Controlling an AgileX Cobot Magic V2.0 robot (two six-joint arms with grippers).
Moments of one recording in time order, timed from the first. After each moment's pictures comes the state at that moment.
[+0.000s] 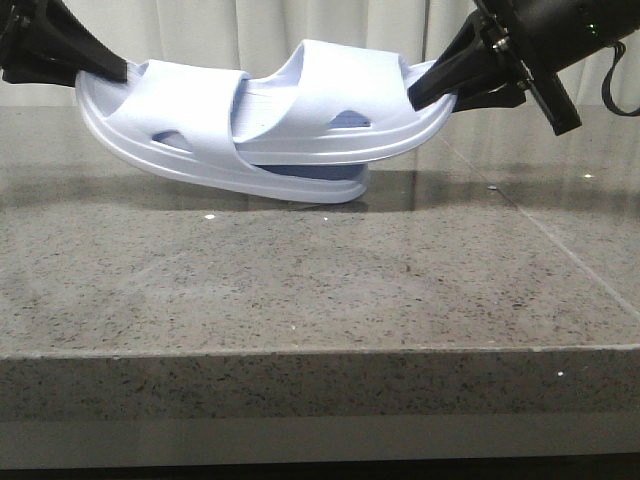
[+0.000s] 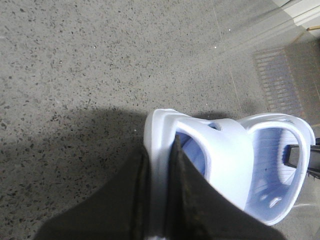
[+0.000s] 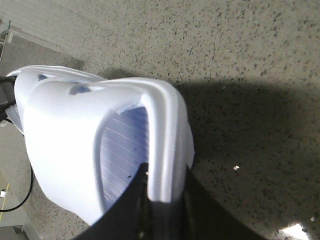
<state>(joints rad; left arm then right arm) 0.03 1.66 -1.18 -1.24 0.91 0.76 0.08 1.70 -1.17 1.24 0.84 -0.70</state>
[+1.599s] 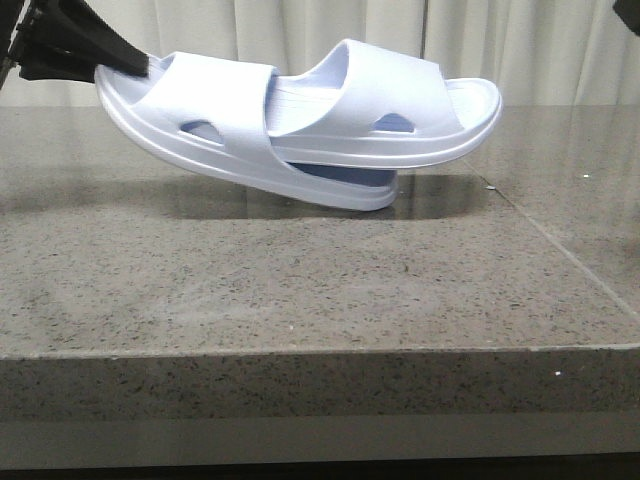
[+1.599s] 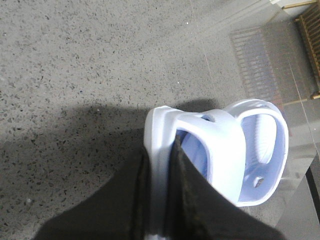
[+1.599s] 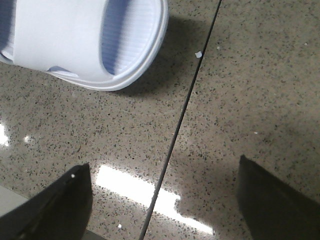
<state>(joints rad) 0.02 1.66 -1.18 -1.26 0.99 0.76 -0.05 1.13 -1.02 0.54 0.97 -0.43</state>
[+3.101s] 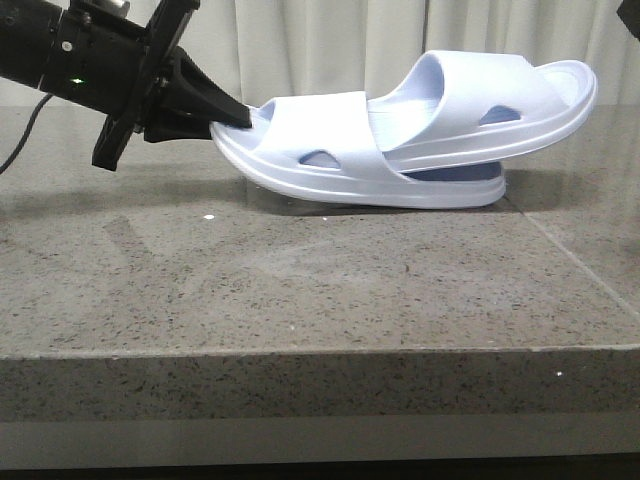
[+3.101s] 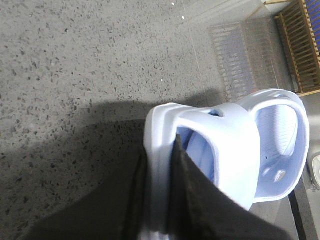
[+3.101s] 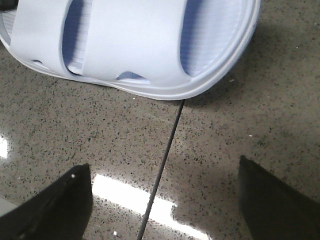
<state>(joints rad) -0.18 1.83 -1.18 -1.53 0.88 0.92 -0.05 1.12 -1.00 0.54 0.94 -0.42</state>
